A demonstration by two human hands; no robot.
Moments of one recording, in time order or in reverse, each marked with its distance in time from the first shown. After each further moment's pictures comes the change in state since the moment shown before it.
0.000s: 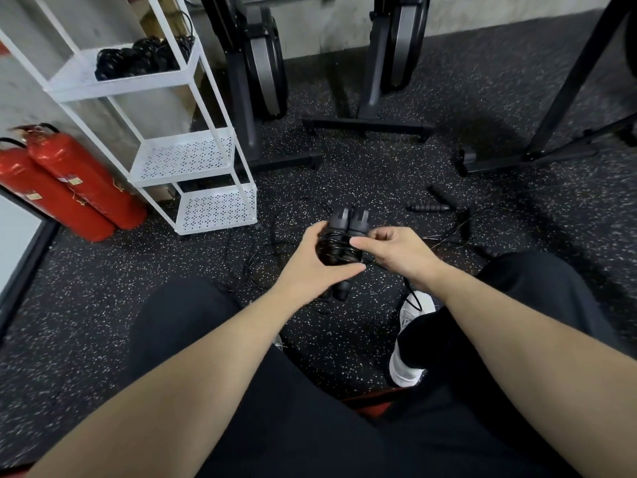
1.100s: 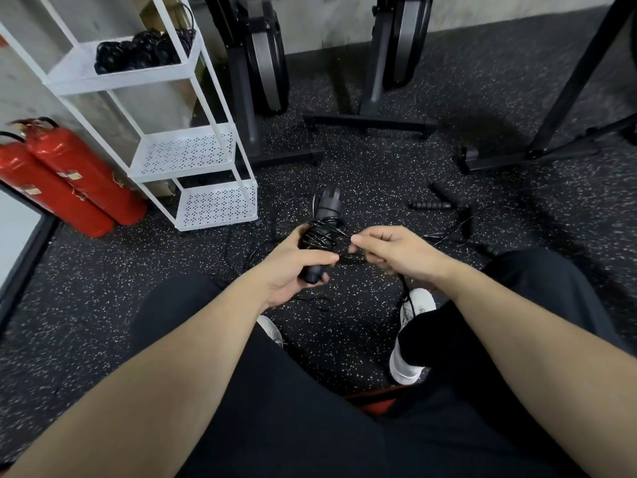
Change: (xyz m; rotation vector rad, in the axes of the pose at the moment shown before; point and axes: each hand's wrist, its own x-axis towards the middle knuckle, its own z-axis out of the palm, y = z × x) left_hand 0.015 -0.020 -0.026 -0.710 -0.207 -0.193; right_hand -0.013 -0.018 0.001 -0.163 -0.204 -0.041
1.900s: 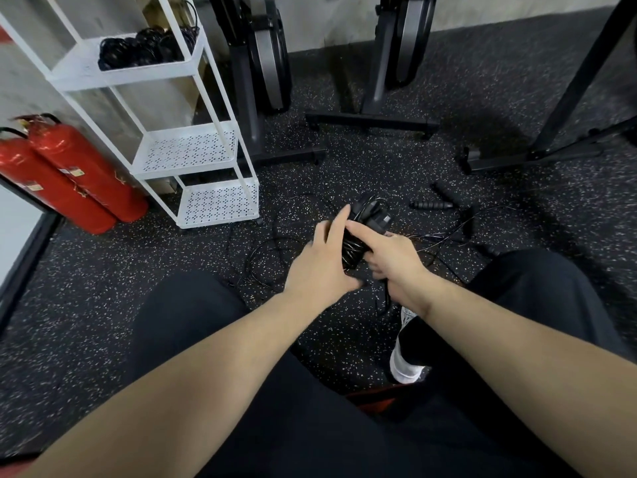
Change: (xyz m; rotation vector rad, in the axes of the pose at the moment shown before) left_hand 0.001 -0.020 0.040 1.384 0.307 0.368; right_hand 0.005 -0.003 0.042 0.535 0.426 0.198
